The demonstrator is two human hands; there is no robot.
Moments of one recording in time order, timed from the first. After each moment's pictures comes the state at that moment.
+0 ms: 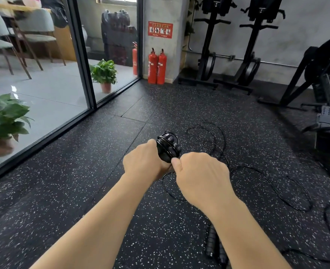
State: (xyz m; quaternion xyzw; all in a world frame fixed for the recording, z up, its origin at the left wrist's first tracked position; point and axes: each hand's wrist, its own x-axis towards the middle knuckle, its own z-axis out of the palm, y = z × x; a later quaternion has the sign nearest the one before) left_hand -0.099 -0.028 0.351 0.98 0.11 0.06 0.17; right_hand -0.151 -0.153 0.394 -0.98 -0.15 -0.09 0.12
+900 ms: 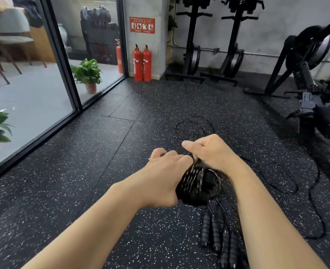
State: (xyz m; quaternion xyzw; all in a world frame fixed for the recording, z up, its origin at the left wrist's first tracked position) left_hand -0.129 -0.061 0.350 0.93 -0.33 0.07 0.12; right_hand -0.084 -0.227 0.368 -0.88 -0.12 0.01 0.47
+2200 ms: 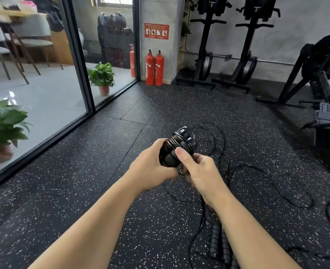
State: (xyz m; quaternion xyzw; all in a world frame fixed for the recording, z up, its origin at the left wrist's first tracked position) left_hand -0.108 -0.014 0.347 0.89 -0.04 0.01 0.45; right_hand -0.115 -0.162 0.352 -0.73 -0.08 0.03 0.68
